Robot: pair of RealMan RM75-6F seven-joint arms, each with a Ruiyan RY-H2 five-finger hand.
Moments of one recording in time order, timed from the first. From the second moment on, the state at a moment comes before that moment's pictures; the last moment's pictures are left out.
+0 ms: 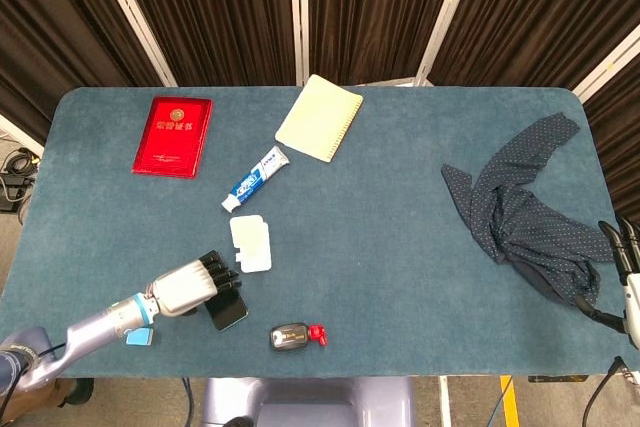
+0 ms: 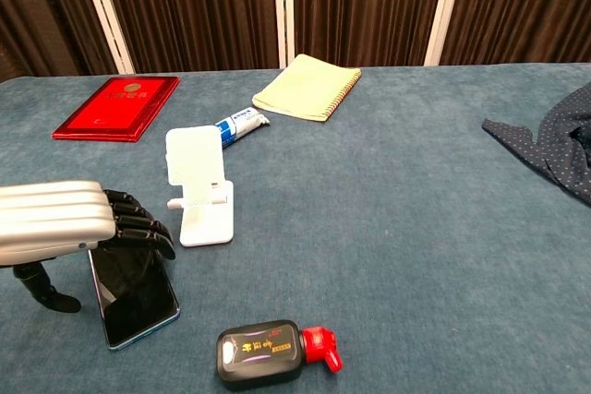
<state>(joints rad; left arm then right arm) -0.69 -1.48 0.22 -1.10 1.95 1.09 -0.09 0.04 -0.99 0.10 -1.62 -1.52 1.57 0.14</state>
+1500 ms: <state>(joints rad) -0.69 -1.48 0.24 -1.14 1.88 1.11 -0.03 0.04 -0.98 0.10 -1.62 -1.52 1.58 0.16</state>
